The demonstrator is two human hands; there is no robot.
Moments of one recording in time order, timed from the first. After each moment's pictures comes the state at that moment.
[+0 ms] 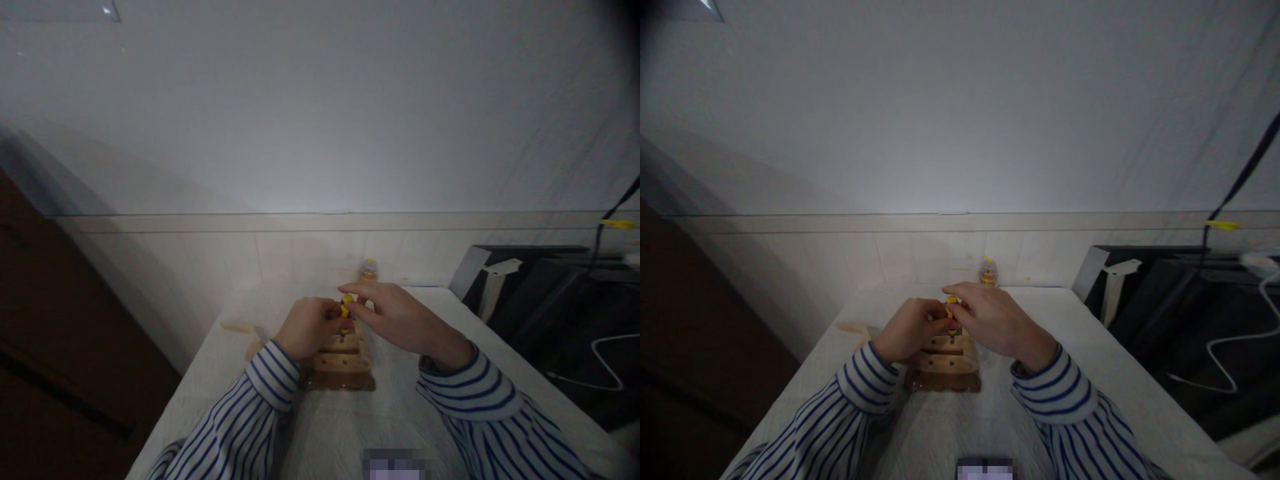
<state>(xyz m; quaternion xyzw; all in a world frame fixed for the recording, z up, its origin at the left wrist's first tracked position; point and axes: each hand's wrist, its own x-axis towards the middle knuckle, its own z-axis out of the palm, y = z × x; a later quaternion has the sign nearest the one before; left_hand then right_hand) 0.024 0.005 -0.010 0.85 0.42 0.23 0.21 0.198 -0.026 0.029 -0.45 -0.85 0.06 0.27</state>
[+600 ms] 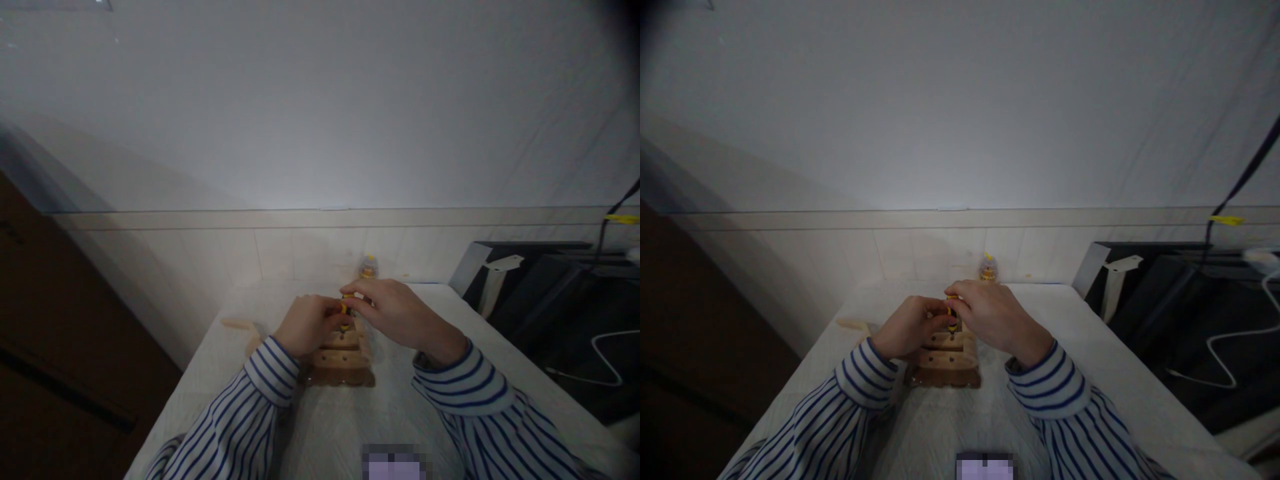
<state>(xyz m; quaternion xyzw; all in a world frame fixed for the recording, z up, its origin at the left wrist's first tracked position) 0.026 0.002 -0.008 0.87 0.40 0.22 0.20 0.200 -0.024 0.025 -0.47 -0.85 0.00 0.25</state>
